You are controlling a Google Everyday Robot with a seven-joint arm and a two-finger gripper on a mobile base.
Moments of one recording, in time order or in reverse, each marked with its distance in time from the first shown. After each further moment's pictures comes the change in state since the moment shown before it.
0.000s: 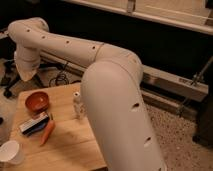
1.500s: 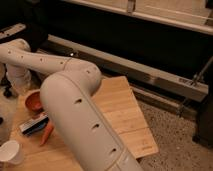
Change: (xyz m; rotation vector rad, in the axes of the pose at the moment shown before) arm 0.006 0.001 0.135 -0.230 0.014 -0.275
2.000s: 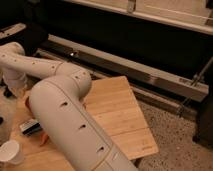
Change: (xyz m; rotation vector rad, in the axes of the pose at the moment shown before) arm -0.001 -0.012 0.021 -0.041 -0.011 -0.079
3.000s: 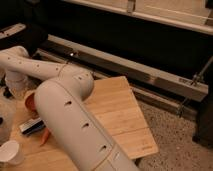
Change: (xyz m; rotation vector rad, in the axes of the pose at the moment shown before) arm -0.007 -0.008 0.022 0.073 -0.061 0.017
